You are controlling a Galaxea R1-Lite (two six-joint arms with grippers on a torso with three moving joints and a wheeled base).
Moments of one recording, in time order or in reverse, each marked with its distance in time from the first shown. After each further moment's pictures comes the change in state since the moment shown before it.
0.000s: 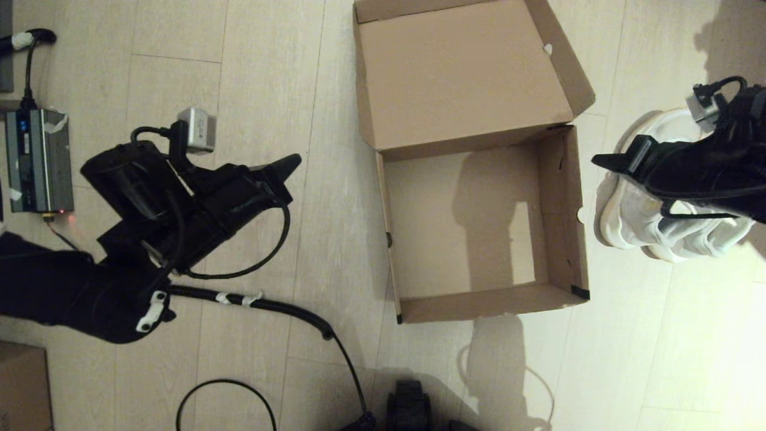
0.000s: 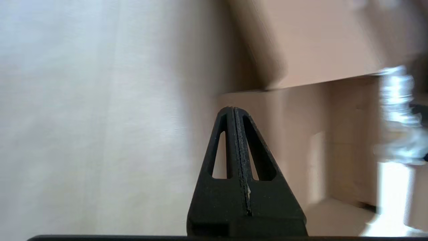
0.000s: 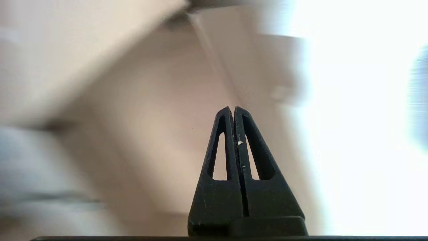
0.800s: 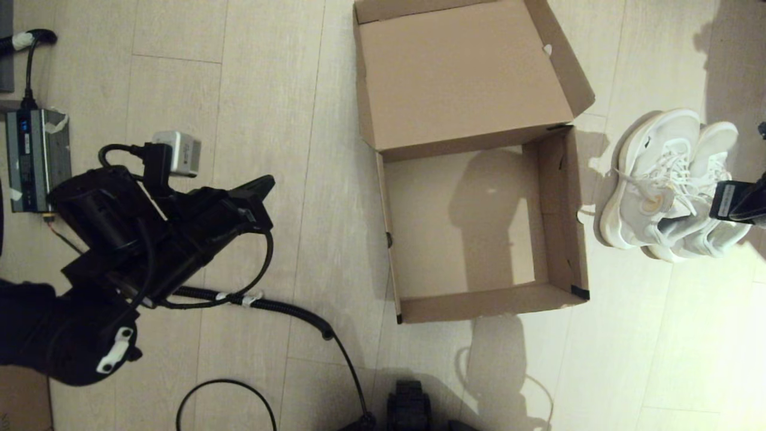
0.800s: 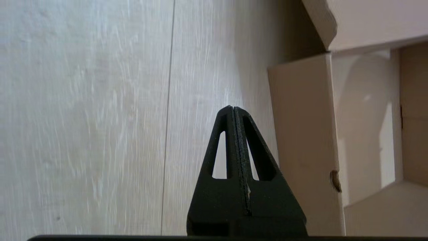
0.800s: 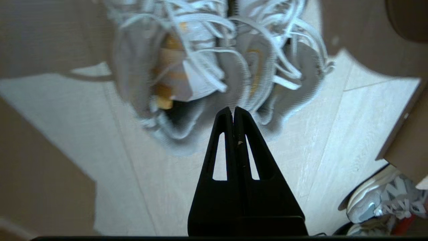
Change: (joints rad) left arm 0.024 -0.072 0.161 -0.032 0.129 0.184; right arm -0.270 -0.041 0.022 0.252 -0.367 -0.358
